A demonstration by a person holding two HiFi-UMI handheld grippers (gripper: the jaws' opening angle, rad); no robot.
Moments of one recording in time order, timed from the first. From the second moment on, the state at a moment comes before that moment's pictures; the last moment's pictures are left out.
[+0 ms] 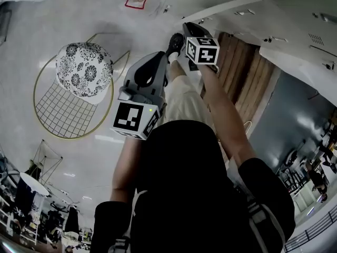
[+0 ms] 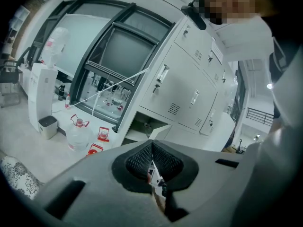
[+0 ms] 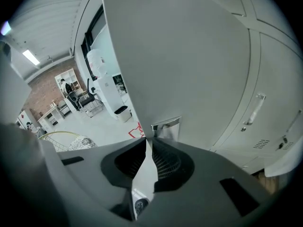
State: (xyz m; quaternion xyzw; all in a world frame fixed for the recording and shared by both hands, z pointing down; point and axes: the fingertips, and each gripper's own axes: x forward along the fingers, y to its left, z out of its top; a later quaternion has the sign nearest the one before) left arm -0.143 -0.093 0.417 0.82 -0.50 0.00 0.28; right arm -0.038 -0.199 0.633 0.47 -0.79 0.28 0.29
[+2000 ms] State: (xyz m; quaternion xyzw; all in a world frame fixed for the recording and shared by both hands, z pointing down) left arm -0.150 -0.130 0.424 0.80 -0.52 0.01 0.28; right arm -0.065 -0.322 0.638 0.47 -0.80 0.25 0.28
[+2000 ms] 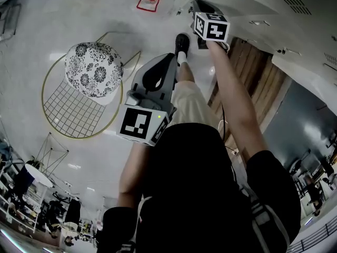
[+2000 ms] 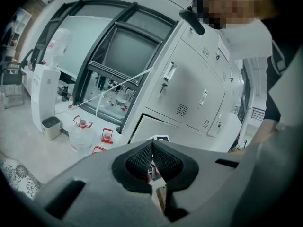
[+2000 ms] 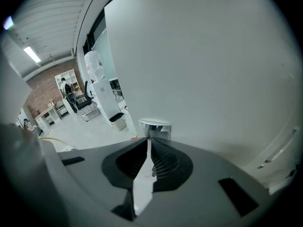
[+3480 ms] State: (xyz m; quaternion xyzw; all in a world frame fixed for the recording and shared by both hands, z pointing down) left arm -0.162 -0.145 0.428 0.79 -0.54 0.00 0.28; right arm -0.063 -0.372 0.638 0.49 -0.79 0.23 0.28
